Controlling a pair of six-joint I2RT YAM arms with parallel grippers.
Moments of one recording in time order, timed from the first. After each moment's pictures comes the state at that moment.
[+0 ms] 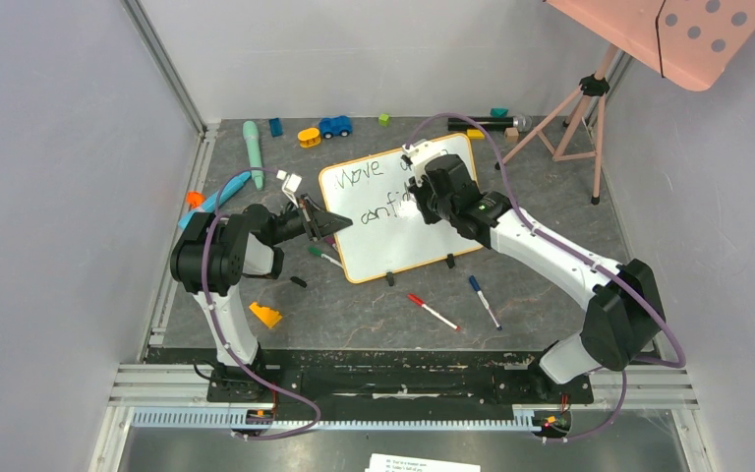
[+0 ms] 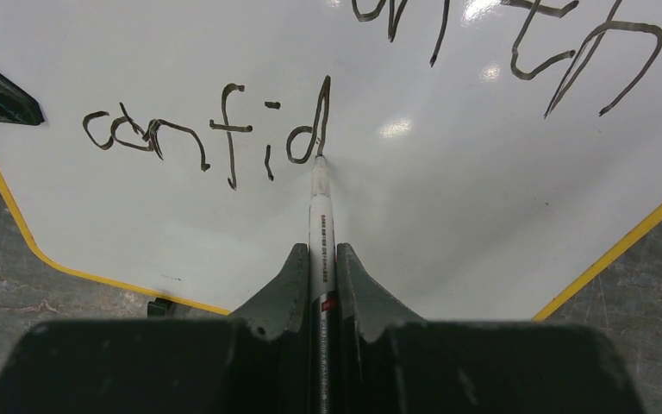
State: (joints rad) left arm -0.07 1.95 0.60 1.51 1.09 -0.85; right arm 0.66 1.51 1.22 -0.34 0.17 -0.01
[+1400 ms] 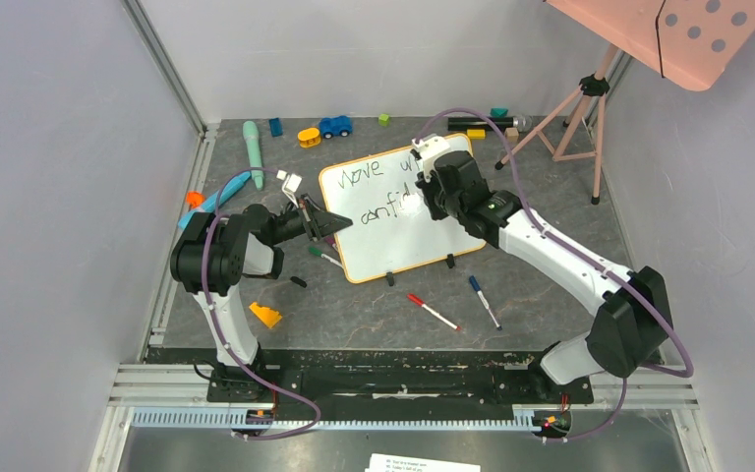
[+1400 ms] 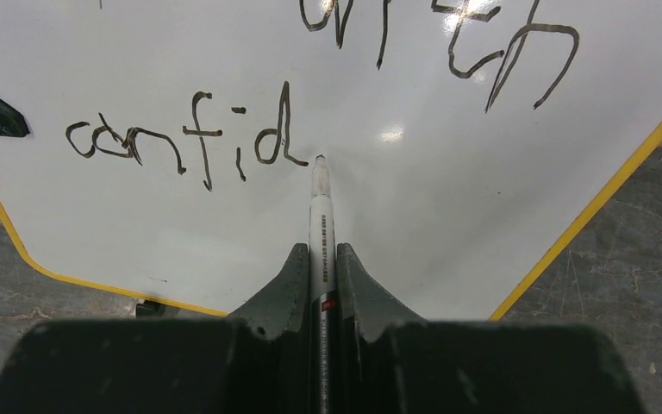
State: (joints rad) left arm -0.07 1.95 0.60 1.51 1.09 -0.85; right arm 0.63 1.47 1.22 -0.35 0.18 -0.01
